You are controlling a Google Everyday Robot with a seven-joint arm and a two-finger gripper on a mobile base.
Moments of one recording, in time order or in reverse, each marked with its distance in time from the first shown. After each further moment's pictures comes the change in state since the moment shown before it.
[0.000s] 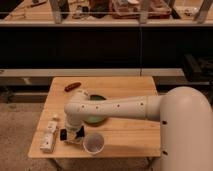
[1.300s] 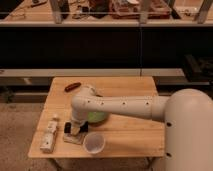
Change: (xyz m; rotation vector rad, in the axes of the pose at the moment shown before) arm -0.017 0.025 -0.012 -0.045 0.015 0.106
